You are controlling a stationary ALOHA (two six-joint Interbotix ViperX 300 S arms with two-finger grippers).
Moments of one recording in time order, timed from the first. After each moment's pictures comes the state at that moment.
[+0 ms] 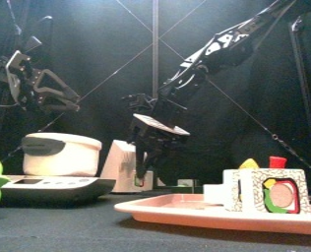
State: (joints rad) left arm 0.20 -0.67 1.34 -0.17 -0.54 0.01; right arm -0.10 0.33 0.28 -0.77 0.50 1.16
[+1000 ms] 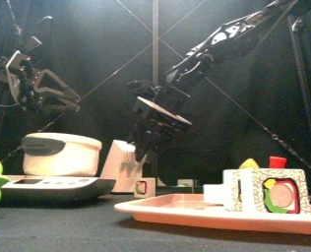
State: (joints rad) left arm 0.20 -0.67 1.34 -0.17 -0.54 0.01; right arm -0.08 0.25 0.29 -0.79 0.52 1.16
